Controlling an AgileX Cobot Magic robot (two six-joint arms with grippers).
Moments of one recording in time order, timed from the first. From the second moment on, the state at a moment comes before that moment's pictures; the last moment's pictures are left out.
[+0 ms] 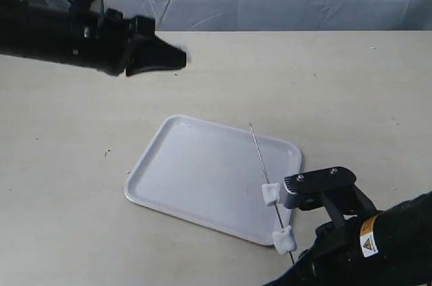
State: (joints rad) left arm -0.21 1.66 -1.00 -1.43 0.89 1.07; right arm 0.90 1.26 -0.43 0.42 0.51 0.18
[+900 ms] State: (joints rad) left arm -0.39 1.90 -0.86 -1.31 0.69 1.09; right arm 0.90 1.20 -0.61 0.40 0.53 0.18
